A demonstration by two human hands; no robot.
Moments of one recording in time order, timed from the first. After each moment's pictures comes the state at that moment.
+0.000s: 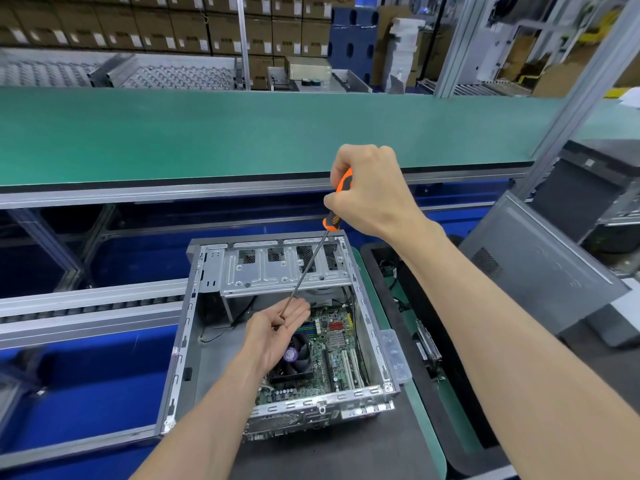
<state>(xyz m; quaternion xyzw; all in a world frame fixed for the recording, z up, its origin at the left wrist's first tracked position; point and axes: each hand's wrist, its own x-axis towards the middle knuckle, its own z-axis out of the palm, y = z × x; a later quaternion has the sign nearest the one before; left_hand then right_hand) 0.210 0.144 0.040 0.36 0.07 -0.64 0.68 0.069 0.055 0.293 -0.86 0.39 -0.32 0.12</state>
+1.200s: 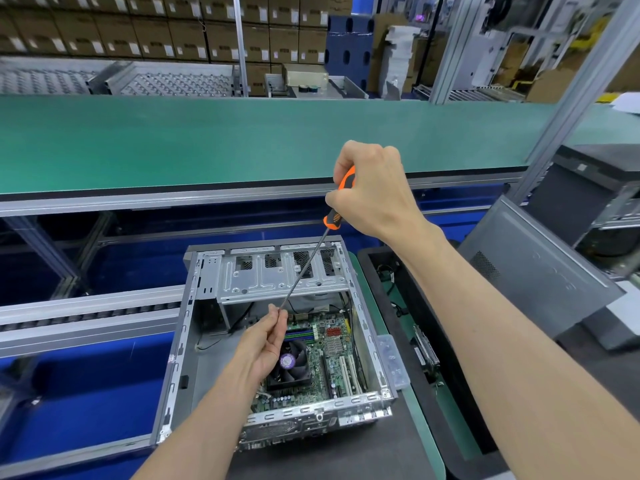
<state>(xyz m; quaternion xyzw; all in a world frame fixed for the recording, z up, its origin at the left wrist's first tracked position) 0.220 0.148 0.028 0.36 0.15 -0.61 0.69 0.064 0.057 0.302 -0.84 0.40 -0.34 0.11</state>
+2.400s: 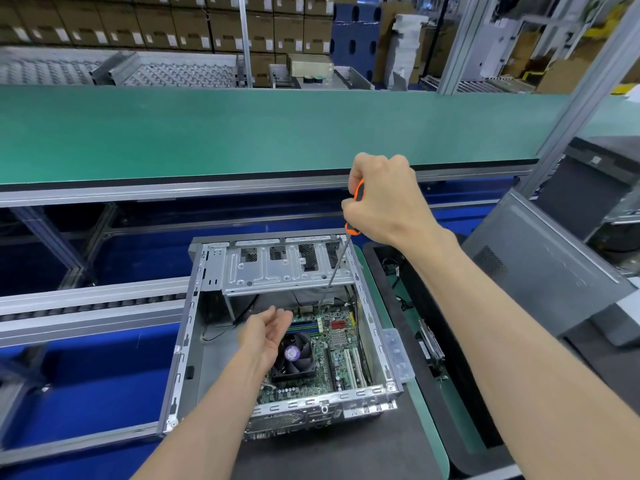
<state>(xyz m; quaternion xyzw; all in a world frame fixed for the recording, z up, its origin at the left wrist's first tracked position) 0.220 0.150 0.028 0.47 0.12 -0.55 0.68 0.056 0.050 0.281 -0.85 0.45 -0.27 0.07</state>
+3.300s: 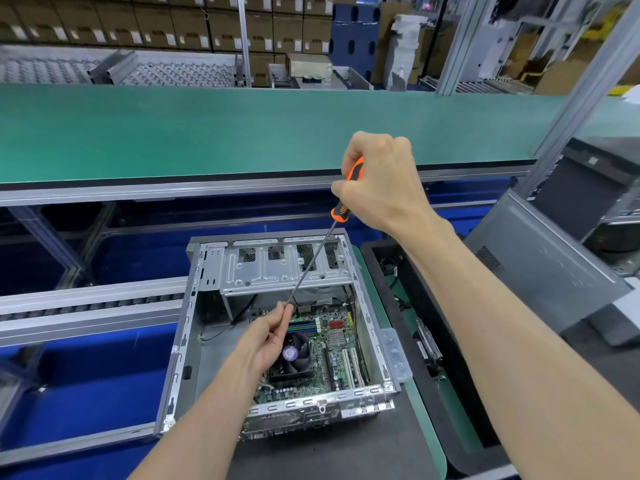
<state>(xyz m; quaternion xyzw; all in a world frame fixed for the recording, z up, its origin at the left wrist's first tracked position) 0.220 0.147 0.030 0.35 0.17 -0.63 0.67 0.063 0.057 0.300 -0.84 0.41 -0.35 0.09</state>
